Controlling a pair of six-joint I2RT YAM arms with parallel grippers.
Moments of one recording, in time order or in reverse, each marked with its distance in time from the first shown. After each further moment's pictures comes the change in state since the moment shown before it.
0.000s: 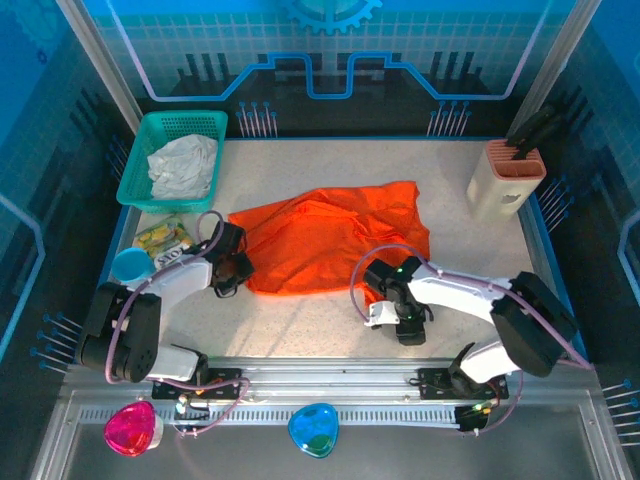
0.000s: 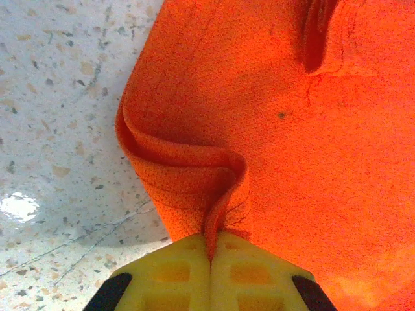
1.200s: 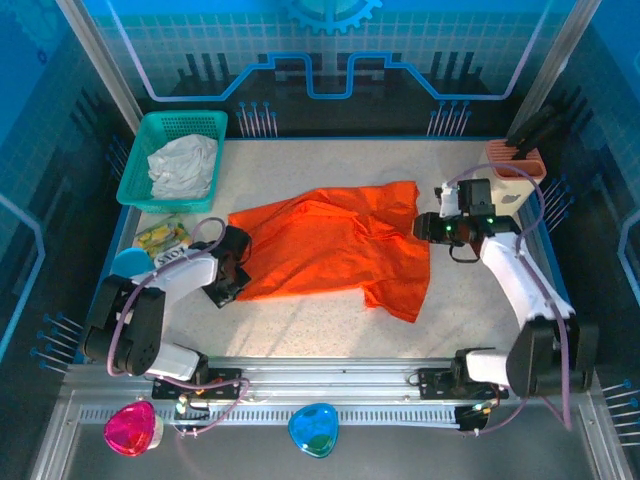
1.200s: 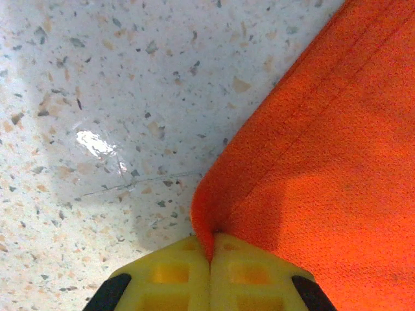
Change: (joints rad) left arm -0.045 0.058 0.051 -0.269 -0.105 -0.204; right arm -0.702 -0.235 0.231 0.399 -0.470 0.896
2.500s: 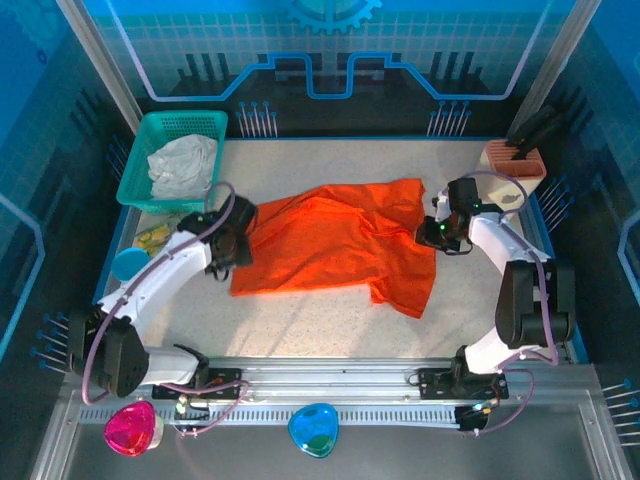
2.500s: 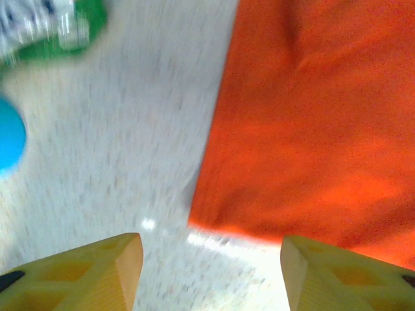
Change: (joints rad) left arm -0.109 -0.154 0.294 -0.368 -0.143 0.340; right arm -0.052 0.312 0.041 -0.021 0.014 0.079
